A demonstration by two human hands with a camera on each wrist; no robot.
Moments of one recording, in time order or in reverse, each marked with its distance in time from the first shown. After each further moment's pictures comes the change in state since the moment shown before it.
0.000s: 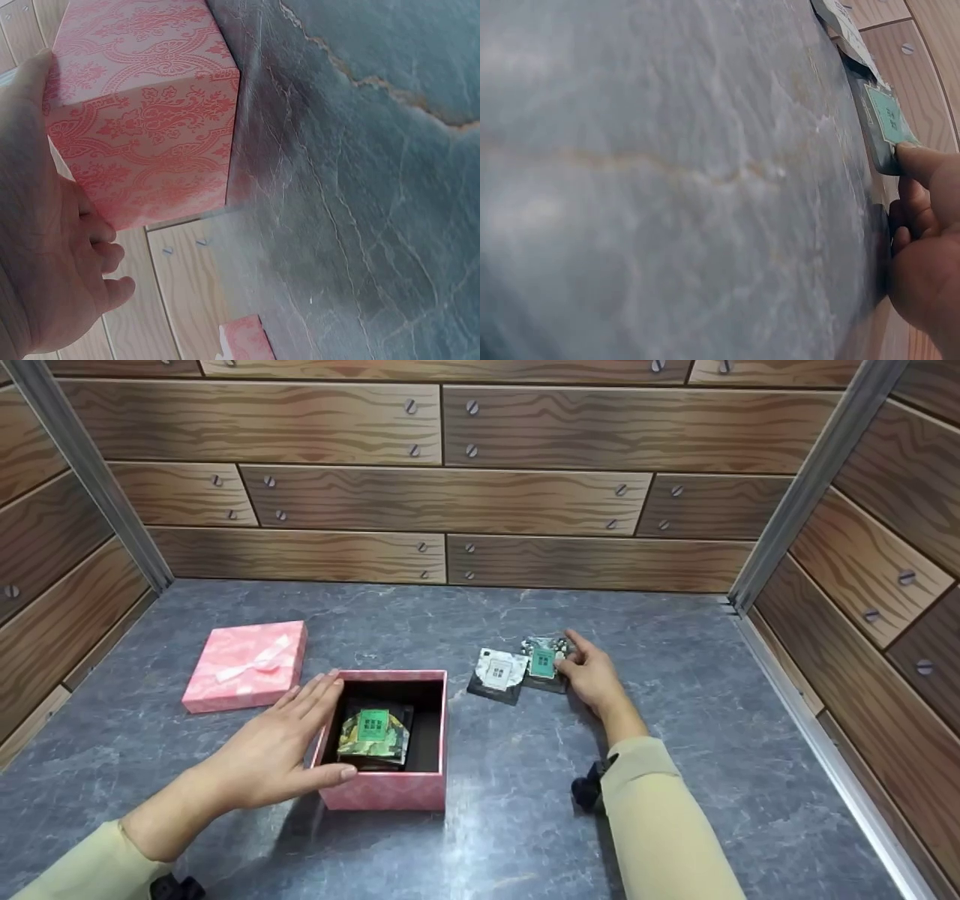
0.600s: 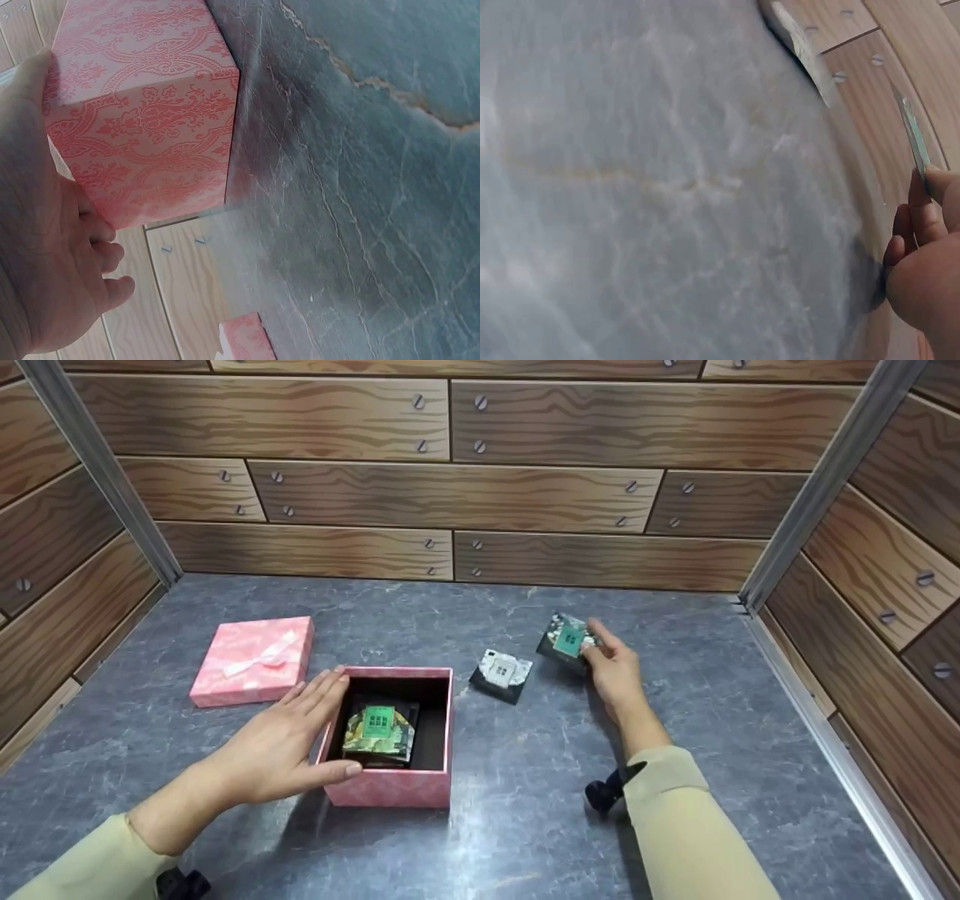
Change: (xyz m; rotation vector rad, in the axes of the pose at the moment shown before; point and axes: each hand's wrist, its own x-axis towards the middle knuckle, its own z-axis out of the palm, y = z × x) left_hand 0.000 0.000 -0.001 0.011 -0.013 -0.003; right_hand -0.012 -0.003 -0.011 0.344 0.127 0.027
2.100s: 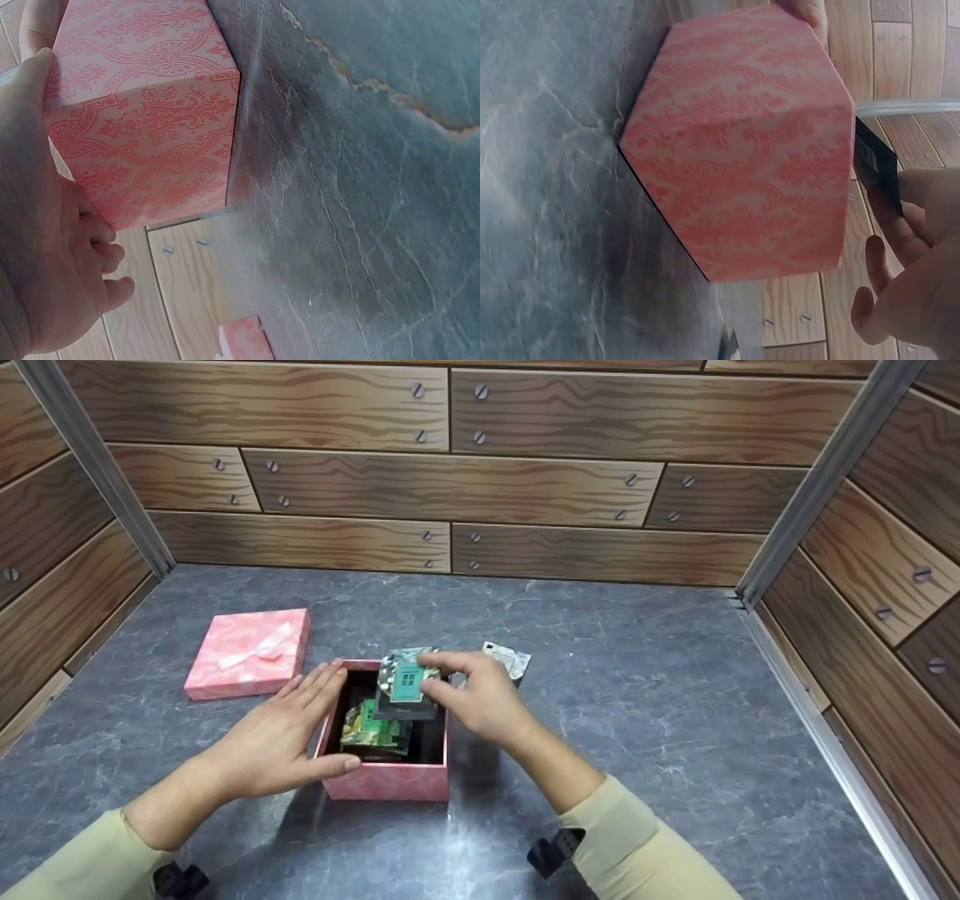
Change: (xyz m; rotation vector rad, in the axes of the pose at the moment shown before) left_hand 0.000 0.001 0.000 -0.028 -0.008 -0.018; right_hand -0.111 -0.108 0.134 -0.221 -0.413 -0.372
